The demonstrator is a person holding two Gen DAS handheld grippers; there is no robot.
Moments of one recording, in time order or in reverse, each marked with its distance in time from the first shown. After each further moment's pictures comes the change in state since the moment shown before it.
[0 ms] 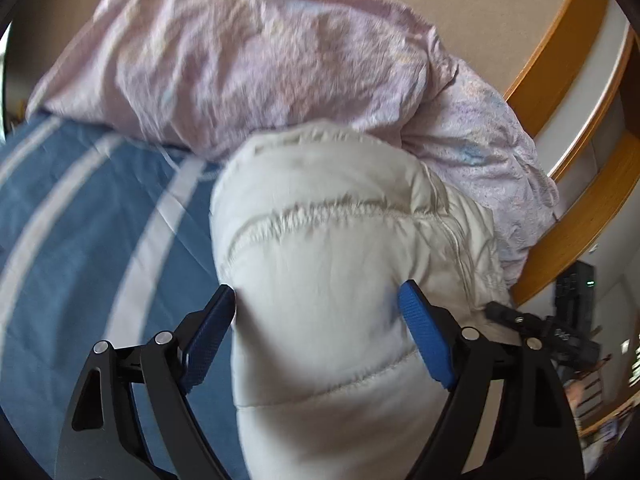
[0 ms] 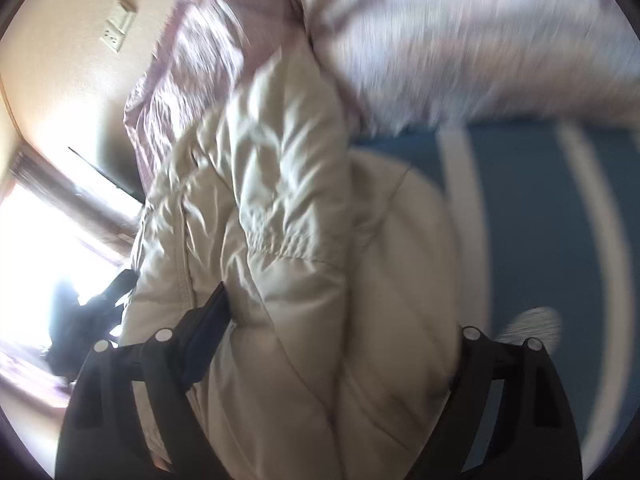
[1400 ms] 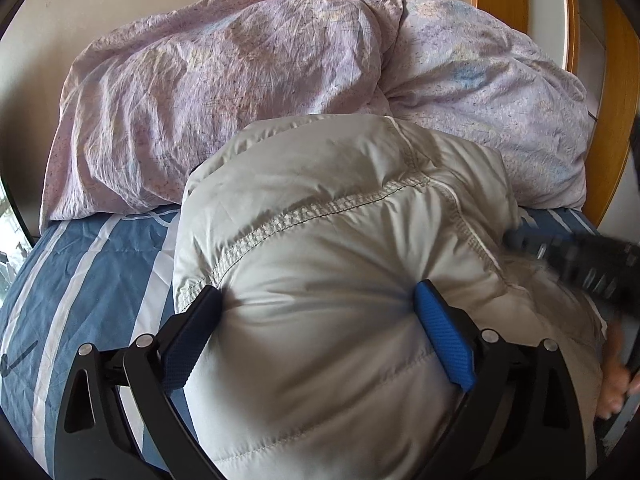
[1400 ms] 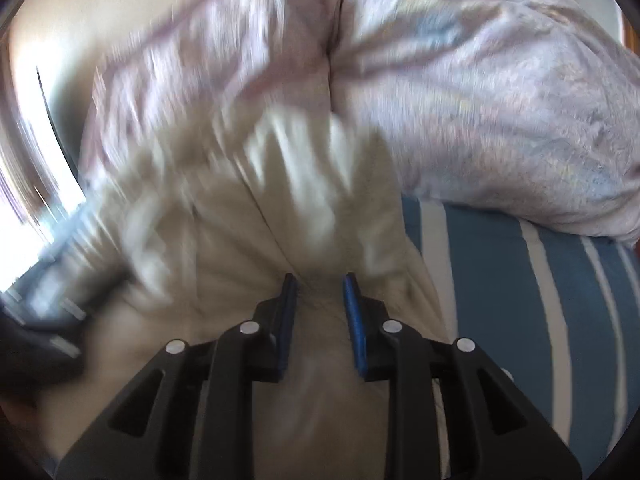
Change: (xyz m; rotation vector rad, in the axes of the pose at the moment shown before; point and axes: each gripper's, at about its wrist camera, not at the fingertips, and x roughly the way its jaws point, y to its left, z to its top) left arm 0.061 -0.058 -0.027 0.356 -0.017 0.217; right arm 0.021 0.055 -0.005 -0.202 -0.171 -0.222
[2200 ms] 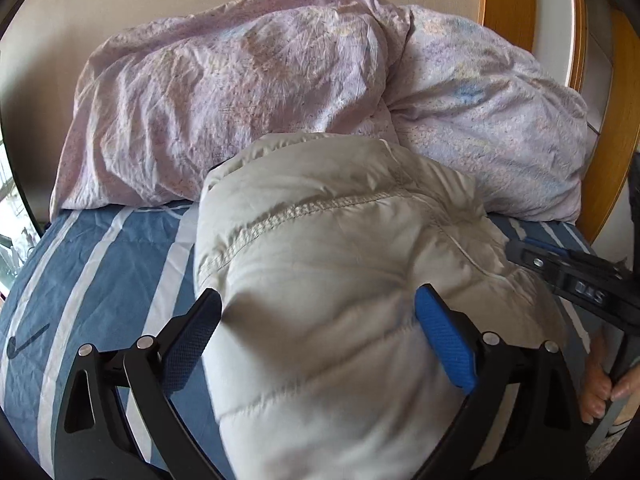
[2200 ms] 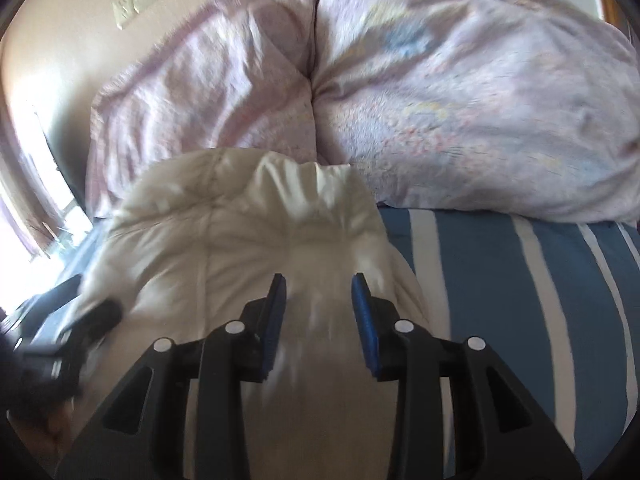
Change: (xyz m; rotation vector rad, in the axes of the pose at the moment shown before) left arm -0.037 0.001 0.002 -0.057 0.008 -0.002; right arm -0.025 -0.016 -0.019 0.036 0.006 0.008
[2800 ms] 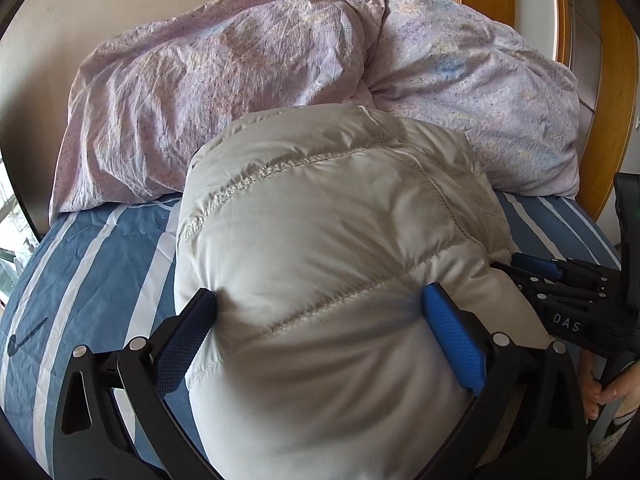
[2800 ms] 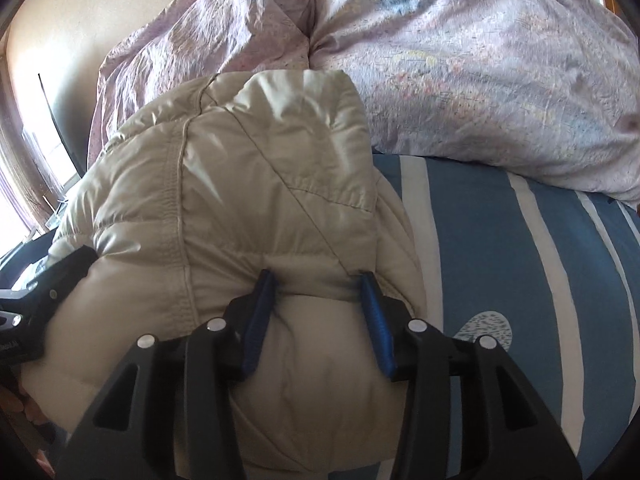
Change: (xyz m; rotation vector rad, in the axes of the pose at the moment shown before) left arm 0.011 -0.023 -0.023 0.061 -0.001 0.019; right arm 0.031 -0.012 -0.042 -0.049 0.075 -0.020
